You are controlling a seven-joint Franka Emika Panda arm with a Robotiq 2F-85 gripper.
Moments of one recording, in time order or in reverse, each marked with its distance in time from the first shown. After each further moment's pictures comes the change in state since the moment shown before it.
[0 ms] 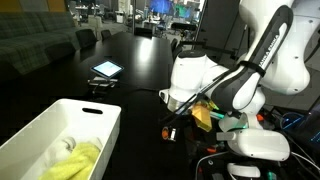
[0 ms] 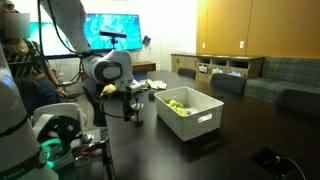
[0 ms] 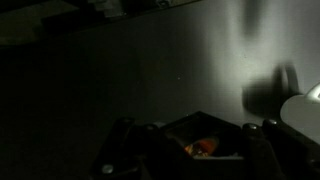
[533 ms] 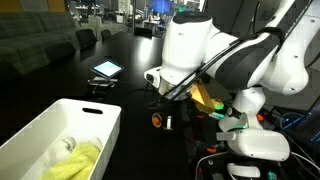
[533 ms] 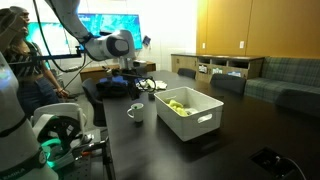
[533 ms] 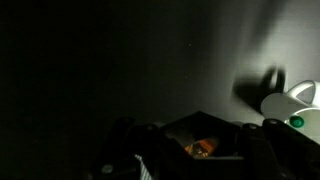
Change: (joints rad) arm -0.127 -0.088 0.163 0.228 -0.274 -0.375 -0.034
